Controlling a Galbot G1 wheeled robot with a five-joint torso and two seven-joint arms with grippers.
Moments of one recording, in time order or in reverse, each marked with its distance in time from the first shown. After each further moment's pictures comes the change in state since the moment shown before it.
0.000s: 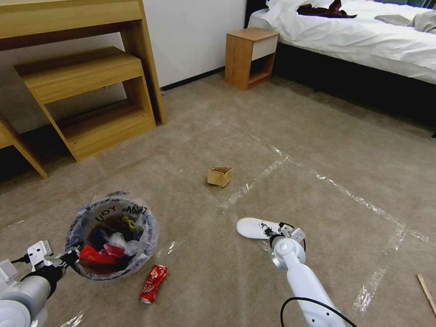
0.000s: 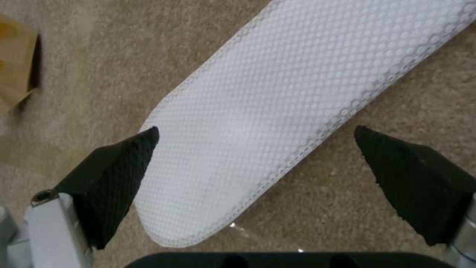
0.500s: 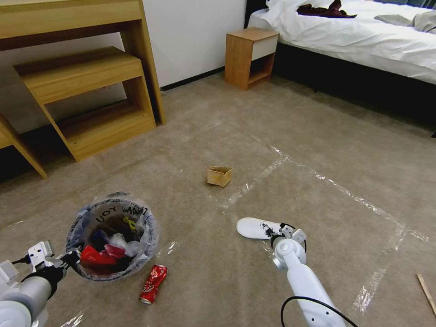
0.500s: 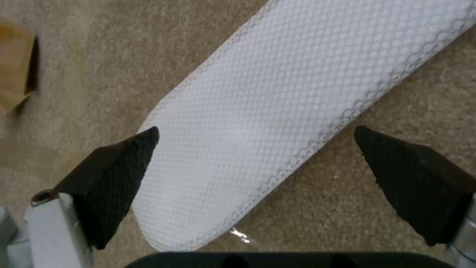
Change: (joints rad) left arm 0.006 -0.003 0.003 0.000 0.002 -0.002 0.000; right arm 0.011 0.011 0.008 -0.027 -0.009 0.006 -0.016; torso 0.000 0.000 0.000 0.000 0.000
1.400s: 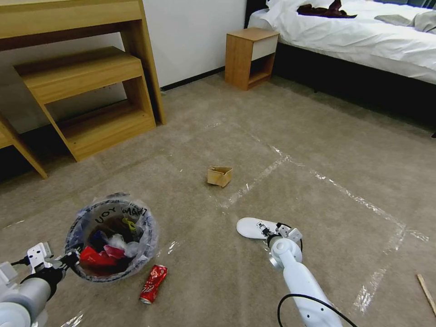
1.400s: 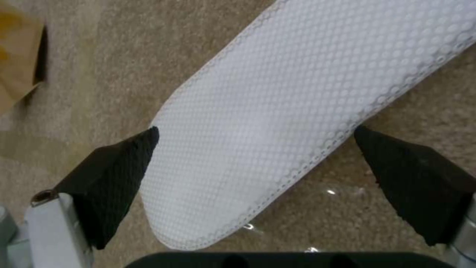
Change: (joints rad) left arm 0.009 -0.002 -0.002 -0.002 0.004 -0.005 0.003; right arm 0.023 0.015 -0.017 -0.035 -0.010 0.011 -0.023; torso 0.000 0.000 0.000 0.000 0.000
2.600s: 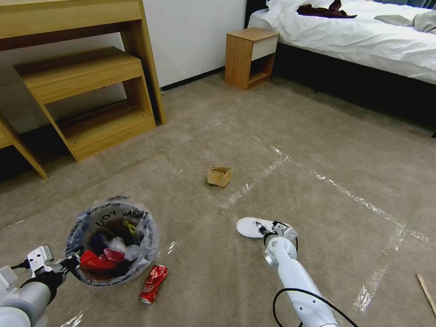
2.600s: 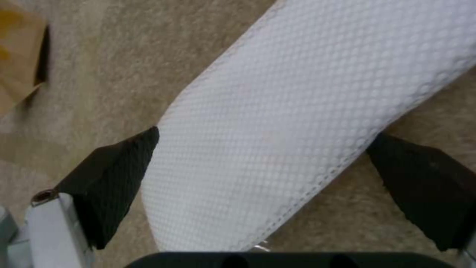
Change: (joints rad) left arm 0.026 -0.009 0.001 -0.010 0.015 -0.008 0.009; right arm 0.053 0.026 -0.007 -0.100 -0.023 0.029 -0.060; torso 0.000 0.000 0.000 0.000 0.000
